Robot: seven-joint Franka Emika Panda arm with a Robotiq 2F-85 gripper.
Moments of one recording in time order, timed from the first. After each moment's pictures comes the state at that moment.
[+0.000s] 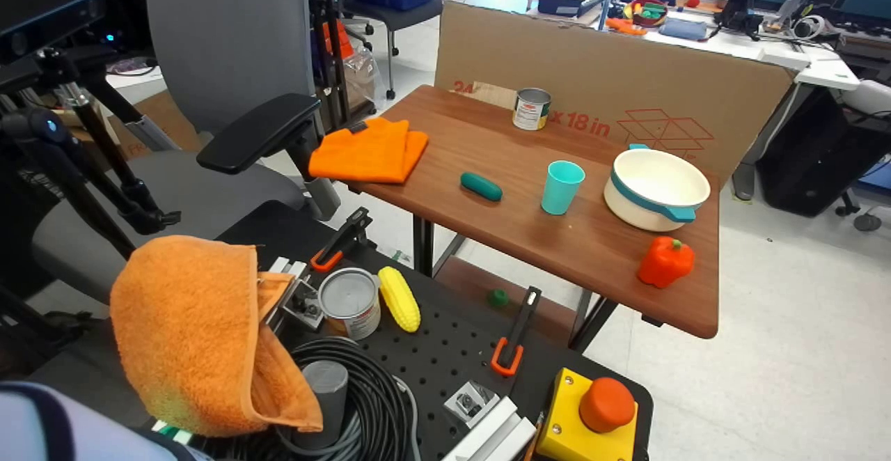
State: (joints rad) arm 0.09 -0.71 -0.03 -2.61 0.18 1.88 0.02
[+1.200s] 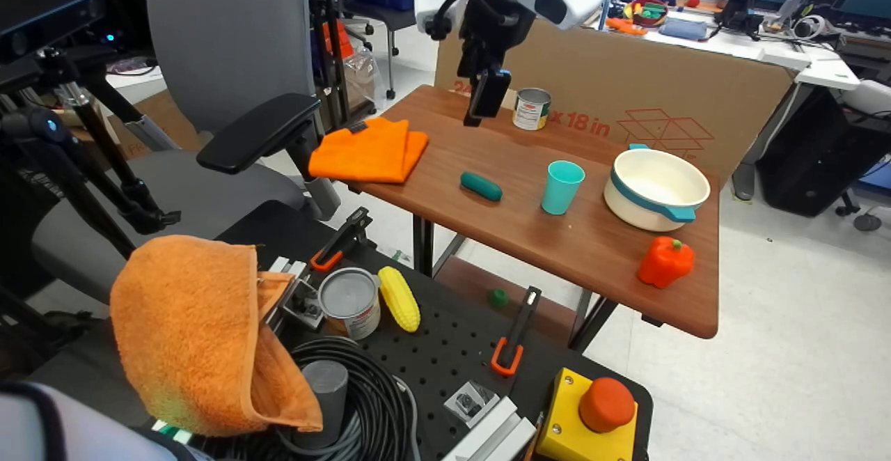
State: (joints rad) arm 0.07 0.10 0.01 -2.44 0.58 2.63 0.49
